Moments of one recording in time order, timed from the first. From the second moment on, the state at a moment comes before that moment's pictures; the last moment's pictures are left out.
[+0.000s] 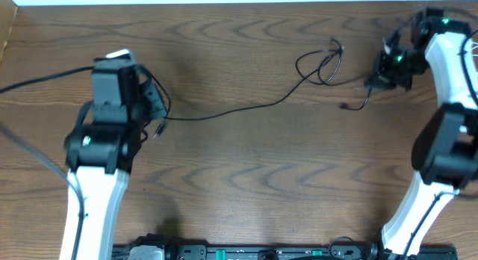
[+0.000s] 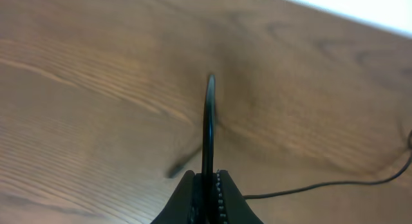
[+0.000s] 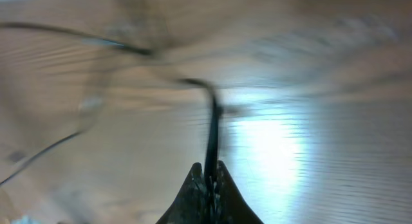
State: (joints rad) left arm -0.07 1.19 1.24 -0.87 -0.14 -0.32; right arm -0.17 2.11 1.90 -1.27 -0.47 0.07
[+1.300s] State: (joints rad) left arm -0.09 1.38 1.24 -0.86 0.26 -0.24; right arm -0.63 1.41 2.02 -1.17 -0.24 0.32
